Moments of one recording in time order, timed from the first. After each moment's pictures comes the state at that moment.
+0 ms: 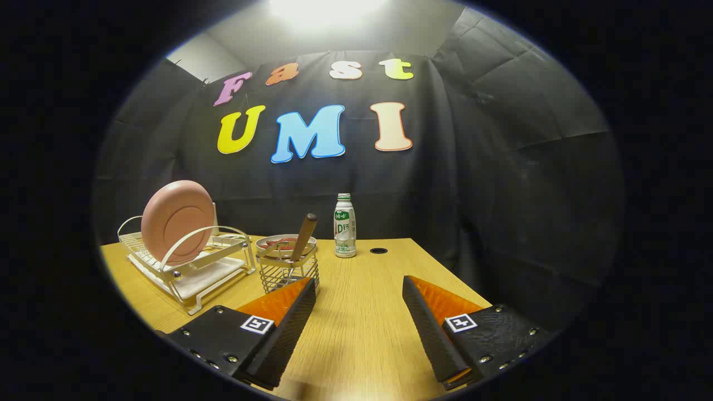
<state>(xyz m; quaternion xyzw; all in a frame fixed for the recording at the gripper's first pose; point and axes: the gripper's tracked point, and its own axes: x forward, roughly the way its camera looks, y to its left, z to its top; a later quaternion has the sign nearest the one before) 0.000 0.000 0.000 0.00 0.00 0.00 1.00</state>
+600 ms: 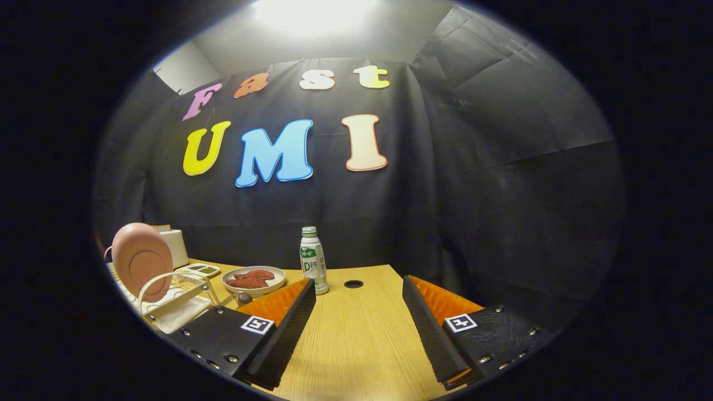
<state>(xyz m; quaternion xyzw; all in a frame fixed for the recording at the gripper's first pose) 0.046 -0.051 0.083 0.02 -0.04 -0.07 1.00</state>
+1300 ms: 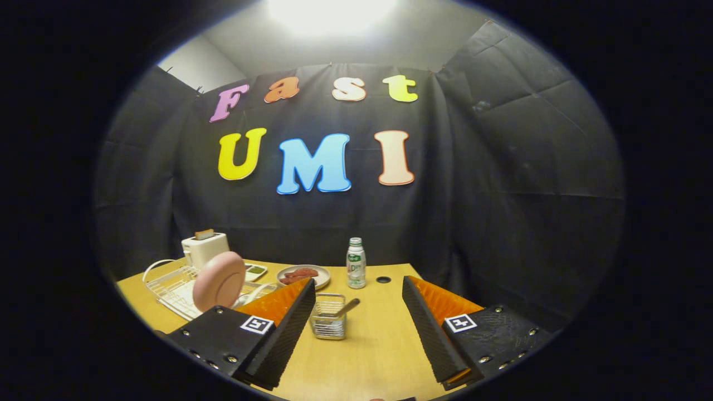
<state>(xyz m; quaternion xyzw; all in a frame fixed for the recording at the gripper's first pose) -0.075 0.080 0.159 0.01 0.00 0.00 1.00</state>
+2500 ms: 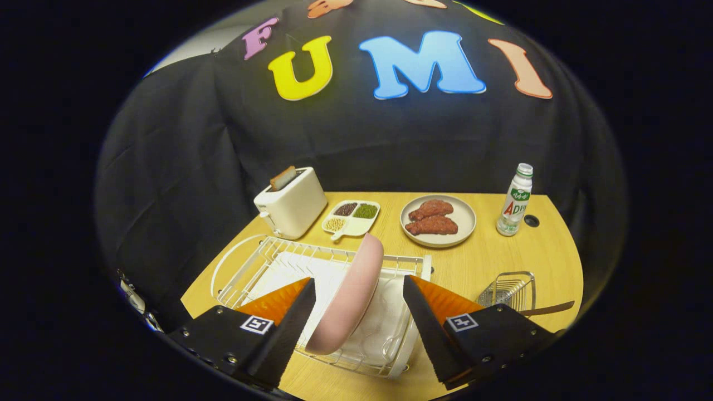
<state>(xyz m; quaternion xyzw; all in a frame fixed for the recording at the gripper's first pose) 0.073 0.315 0.087 0.03 0.31 0.20 0.93</state>
